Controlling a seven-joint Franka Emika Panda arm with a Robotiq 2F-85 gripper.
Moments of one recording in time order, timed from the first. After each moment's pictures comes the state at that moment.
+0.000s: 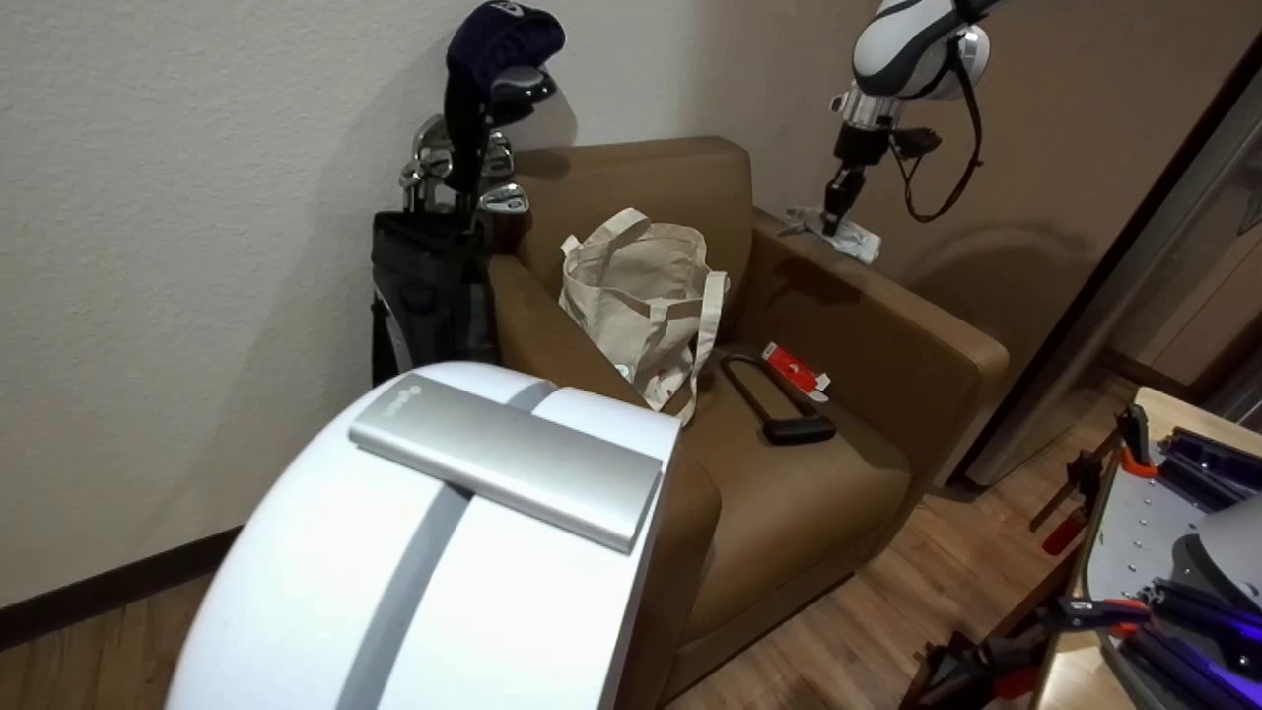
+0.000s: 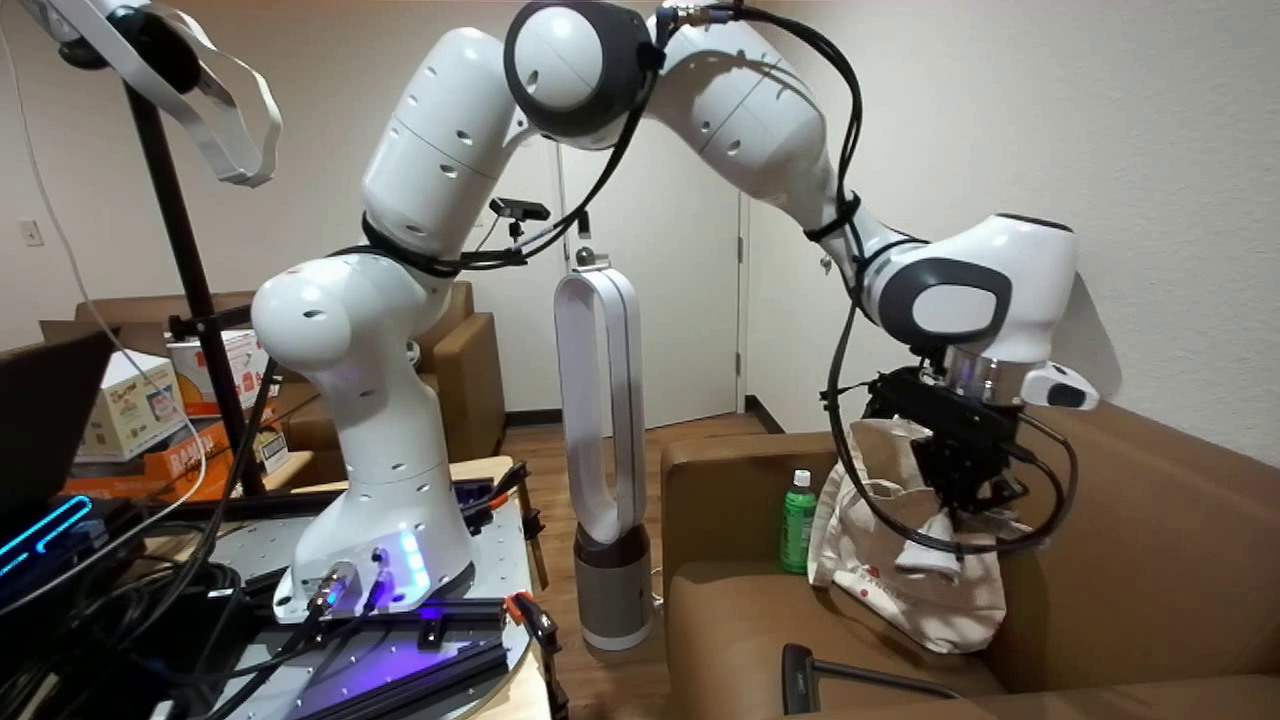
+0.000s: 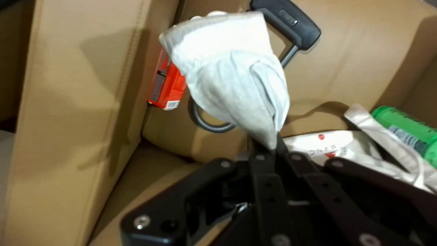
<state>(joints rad) -0.37 0.62 0.00 -1.72 0.07 2.29 -0.53</state>
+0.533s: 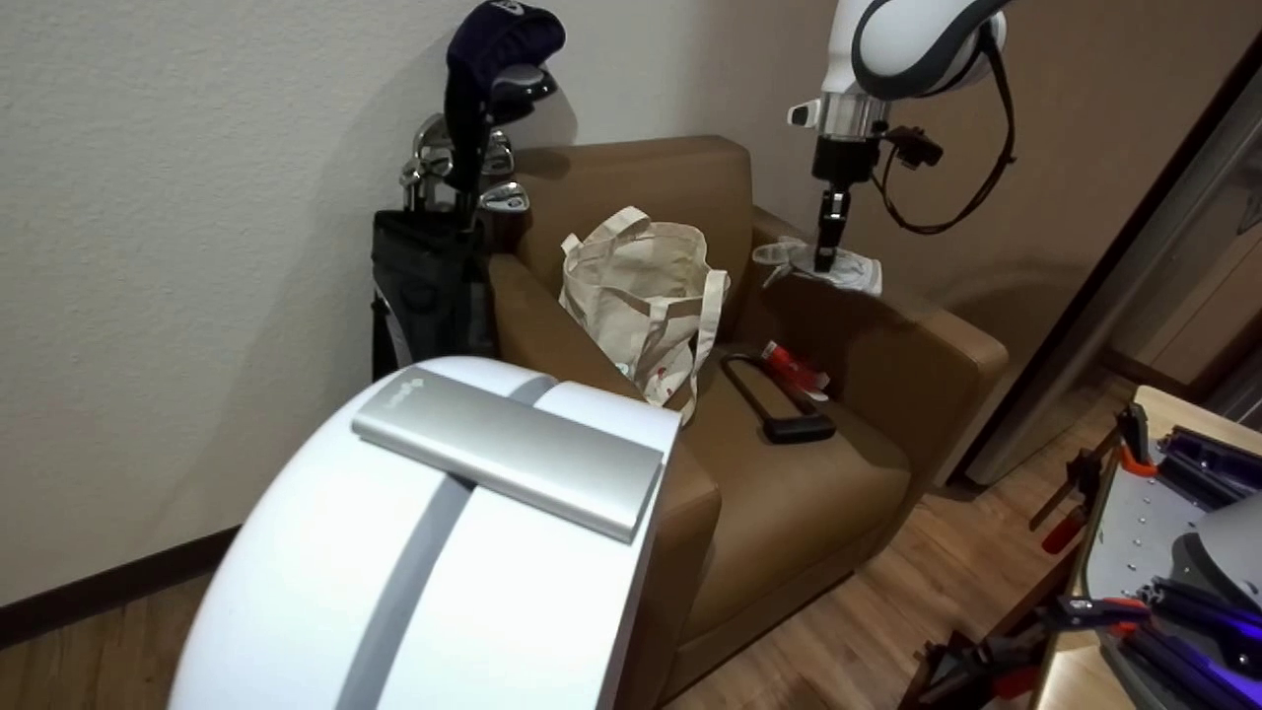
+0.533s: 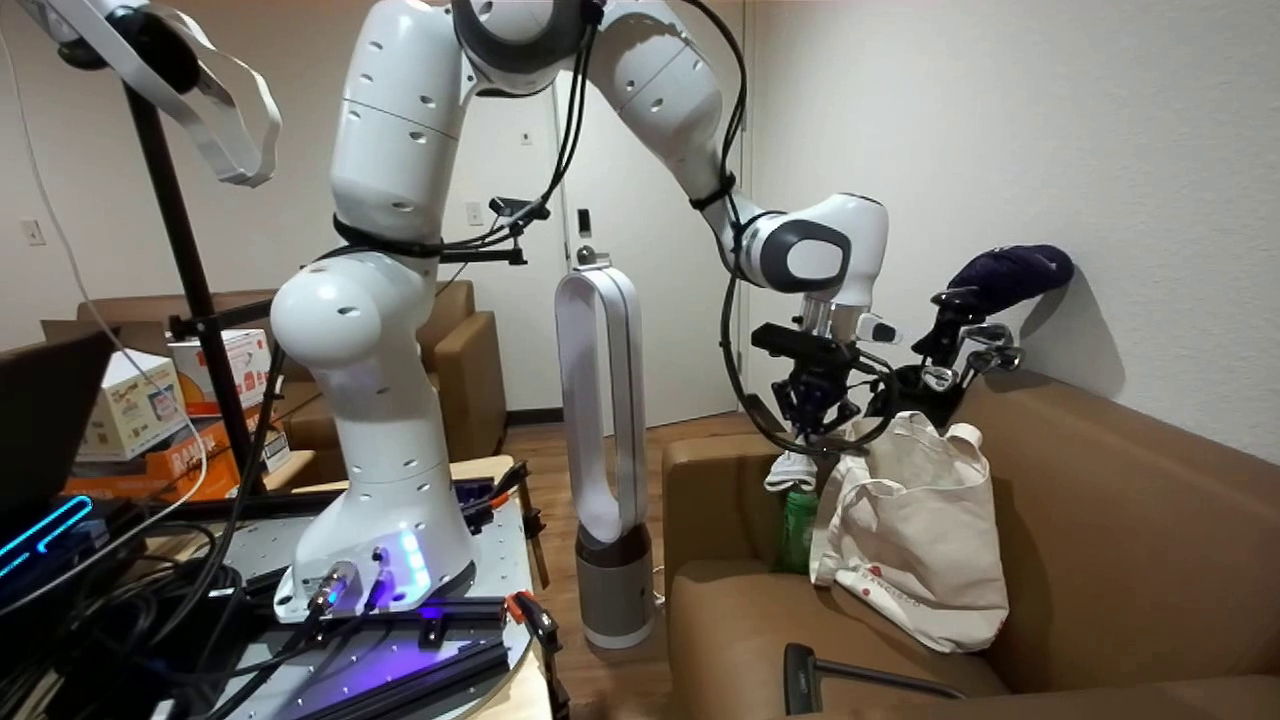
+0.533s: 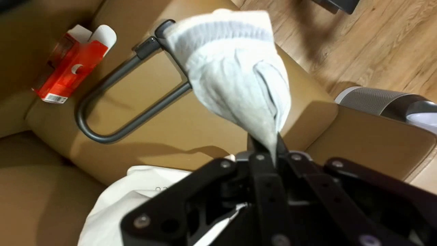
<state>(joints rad) -0.16 0.35 0.07 -2.09 0.00 2.29 -0.53</state>
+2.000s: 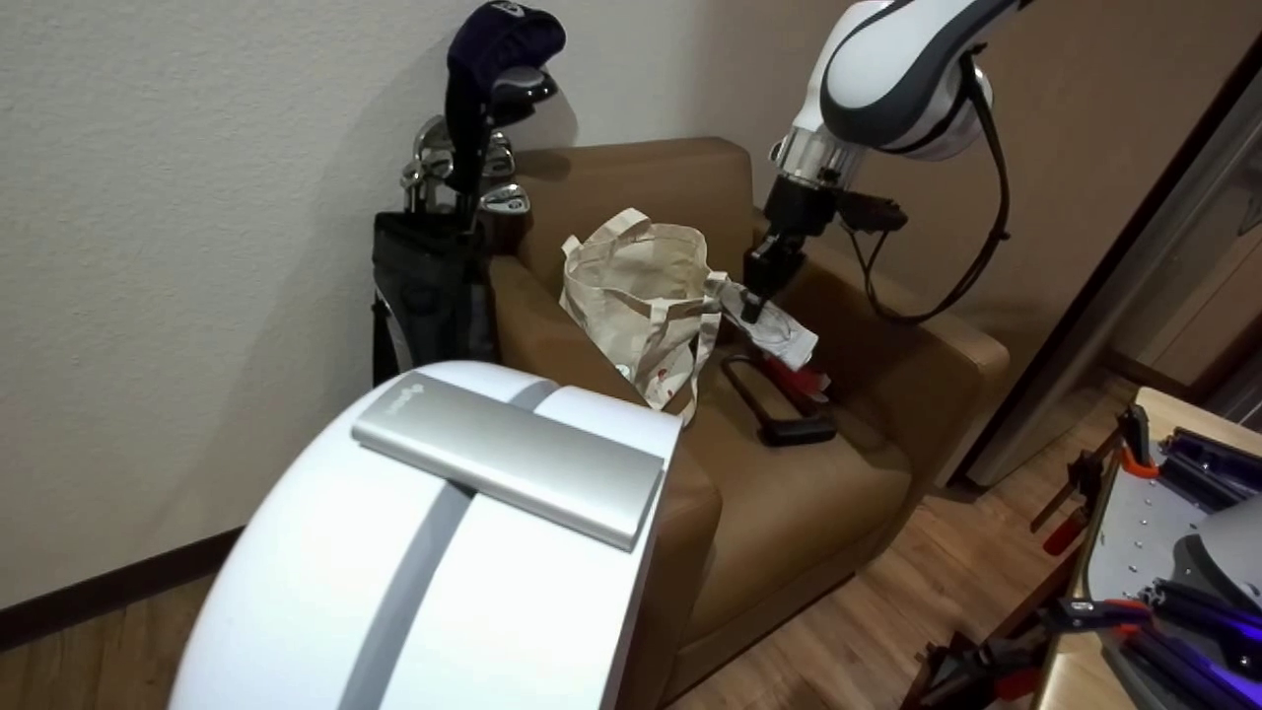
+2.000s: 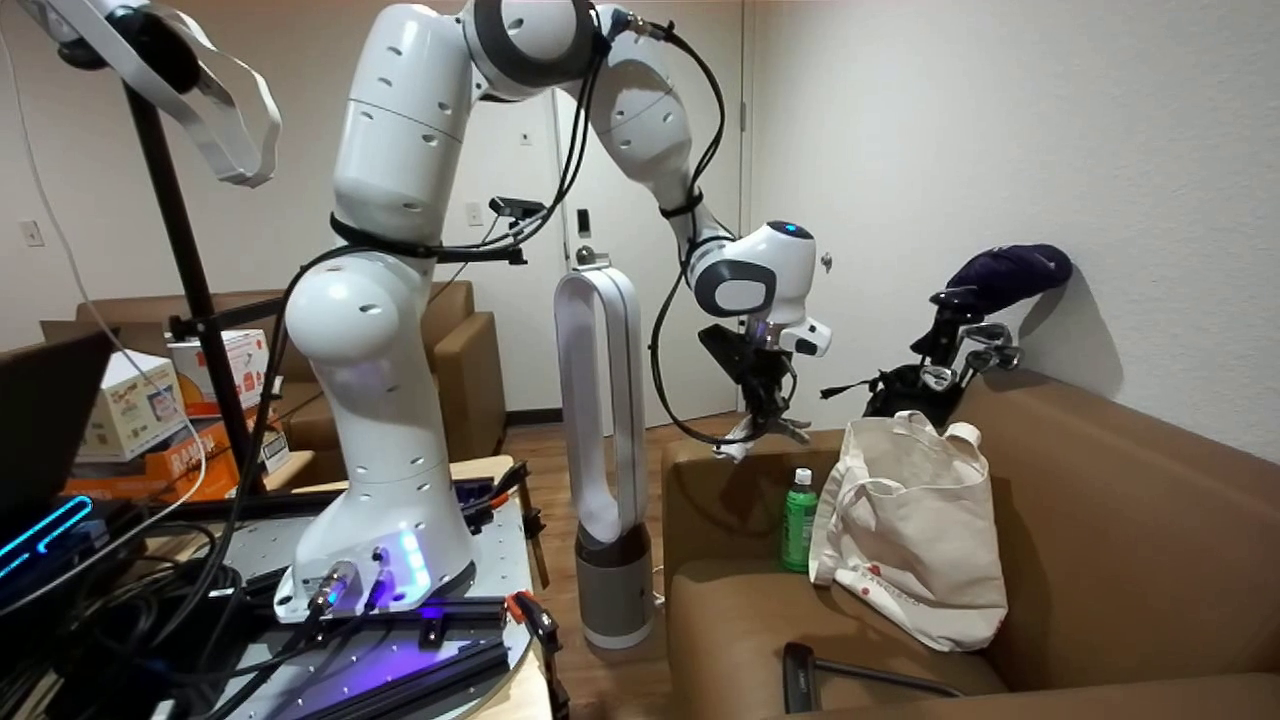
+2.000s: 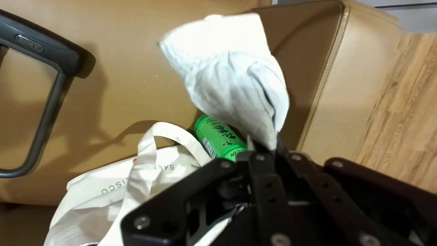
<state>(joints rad) -0.02 0.37 0.16 -2.22 0.39 2.60 -0.21</state>
